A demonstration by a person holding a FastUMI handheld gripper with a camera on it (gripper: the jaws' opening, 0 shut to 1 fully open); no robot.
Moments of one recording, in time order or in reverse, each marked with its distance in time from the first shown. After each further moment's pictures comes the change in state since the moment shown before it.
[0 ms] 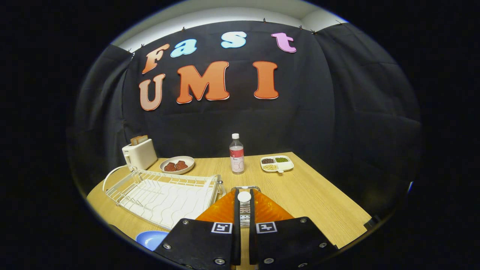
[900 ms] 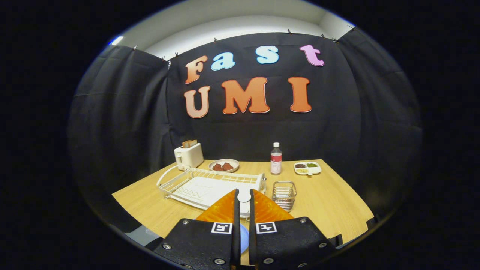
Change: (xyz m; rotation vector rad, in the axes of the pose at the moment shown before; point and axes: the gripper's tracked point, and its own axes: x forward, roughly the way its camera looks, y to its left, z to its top) arm -0.137 0.081 0.002 -0.031 -0.040 0.320
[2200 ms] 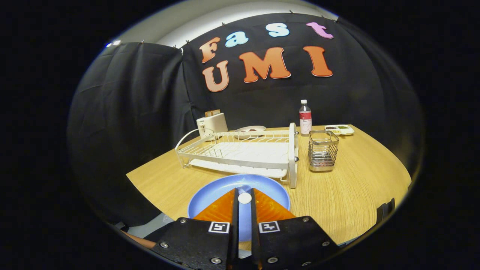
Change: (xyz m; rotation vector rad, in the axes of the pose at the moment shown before) arm 0.018 0.031 -0.151 0.044 0.171 0.146
